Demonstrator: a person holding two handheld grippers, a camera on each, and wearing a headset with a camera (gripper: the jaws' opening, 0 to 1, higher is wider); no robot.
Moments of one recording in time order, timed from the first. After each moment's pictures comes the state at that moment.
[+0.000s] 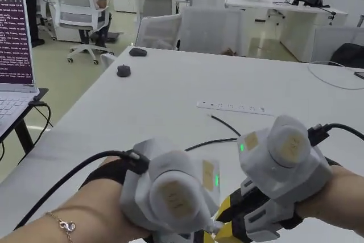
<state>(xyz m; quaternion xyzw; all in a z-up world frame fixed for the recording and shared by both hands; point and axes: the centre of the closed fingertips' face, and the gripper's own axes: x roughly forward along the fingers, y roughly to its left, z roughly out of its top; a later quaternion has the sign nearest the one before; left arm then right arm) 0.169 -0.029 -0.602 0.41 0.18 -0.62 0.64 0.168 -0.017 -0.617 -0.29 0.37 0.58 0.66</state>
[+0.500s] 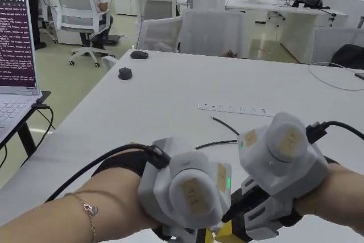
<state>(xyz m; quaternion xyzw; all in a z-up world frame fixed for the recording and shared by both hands) 0.174 -0.031 -0.616 0.44 0.21 -0.63 0.60 0.170 -0.016 -0.619 -0.28 0.38 0.57 0.67</state>
